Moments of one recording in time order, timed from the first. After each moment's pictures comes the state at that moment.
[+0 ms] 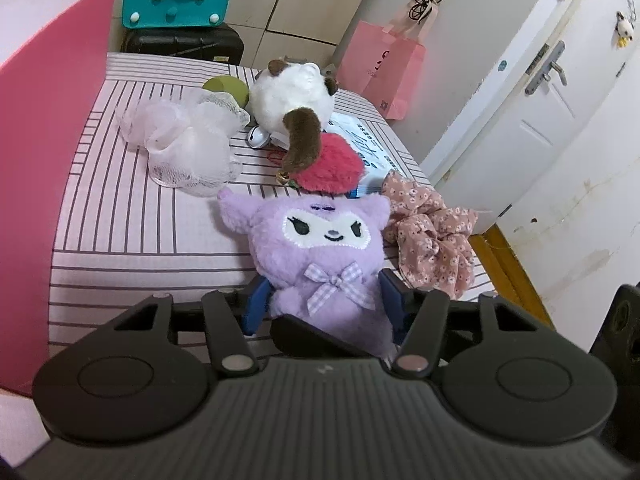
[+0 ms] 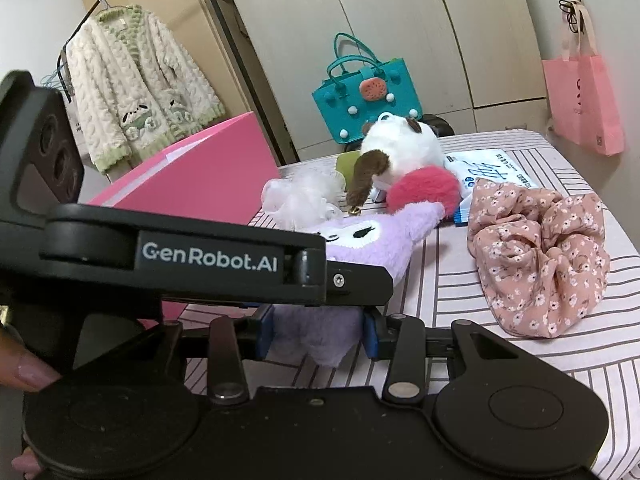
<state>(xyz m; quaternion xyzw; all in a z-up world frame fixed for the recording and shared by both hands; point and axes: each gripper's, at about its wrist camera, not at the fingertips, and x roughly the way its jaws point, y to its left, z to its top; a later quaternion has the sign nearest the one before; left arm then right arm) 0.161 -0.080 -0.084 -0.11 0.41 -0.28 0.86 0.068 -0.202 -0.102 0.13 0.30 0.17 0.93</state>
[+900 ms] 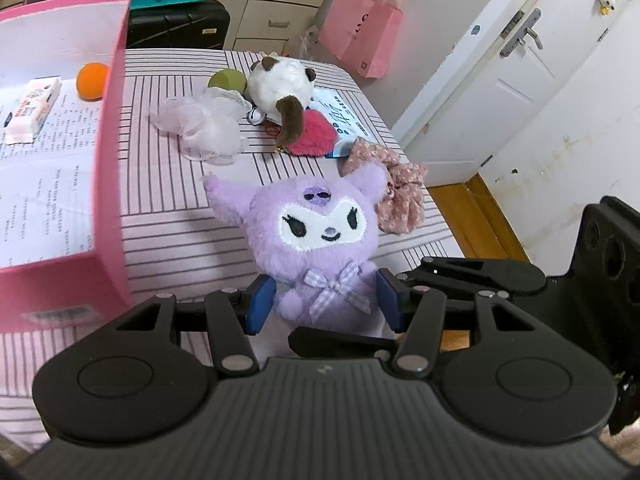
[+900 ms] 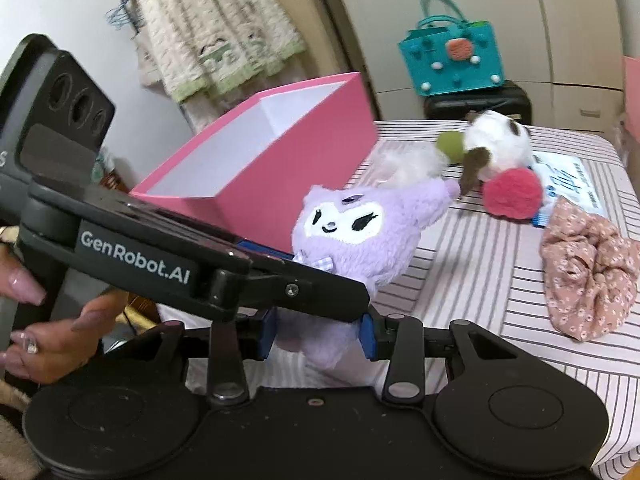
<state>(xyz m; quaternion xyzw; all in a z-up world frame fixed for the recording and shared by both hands) 0.124 -0.038 -0.024 -0.08 0.47 -0.31 0.82 0.048 -0.179 -0.034 0.08 0.39 0.29 0.87</state>
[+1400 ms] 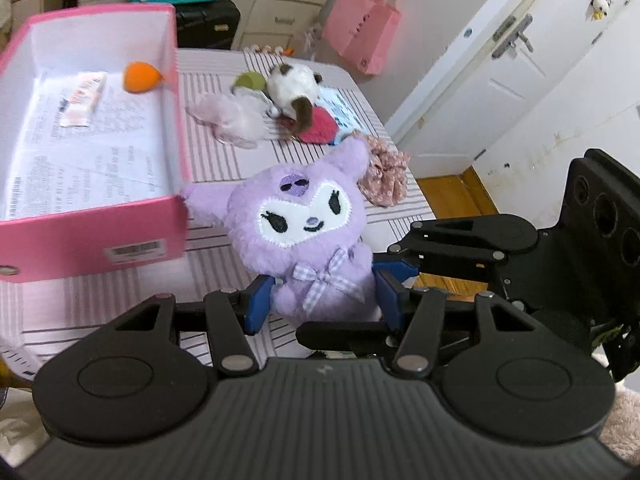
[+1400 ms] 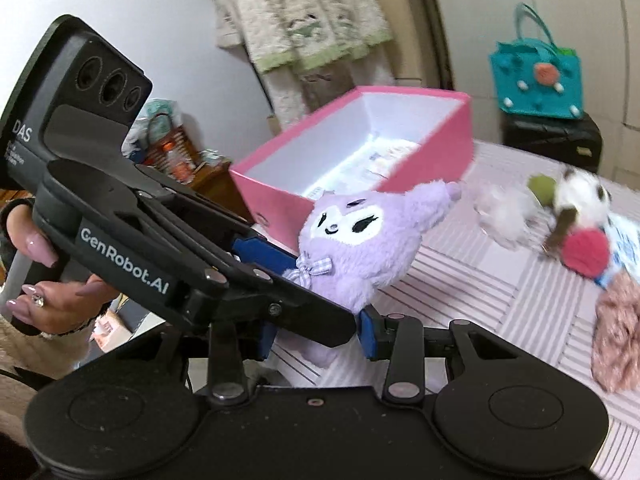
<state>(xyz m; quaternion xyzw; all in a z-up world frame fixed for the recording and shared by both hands) 0.085 0.013 0.022 -0.08 0.49 -0.31 0.81 0.025 -0.131 0.025 0.01 0.38 0.38 0.84</state>
